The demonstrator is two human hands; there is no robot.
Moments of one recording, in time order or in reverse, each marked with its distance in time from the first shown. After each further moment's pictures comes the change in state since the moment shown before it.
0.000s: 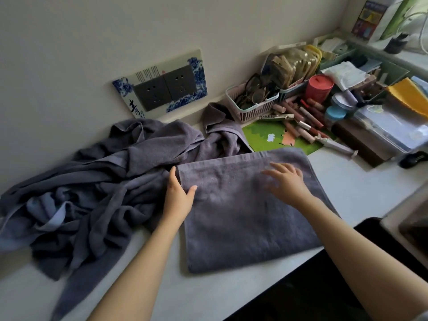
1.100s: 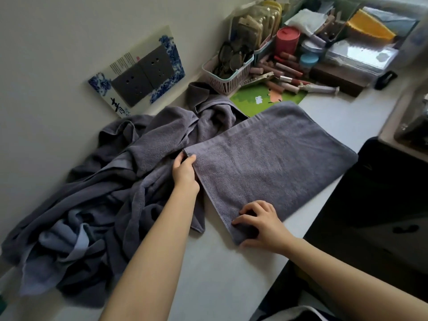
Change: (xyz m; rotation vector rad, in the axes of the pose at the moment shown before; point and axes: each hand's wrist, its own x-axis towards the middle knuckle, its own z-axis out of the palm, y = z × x) left_hand 0.047 -0.007 -0.008 -0.975 -0.192 -0.457; right_hand -0.140 -0.153 0.129 0.340 0.106 -0.116
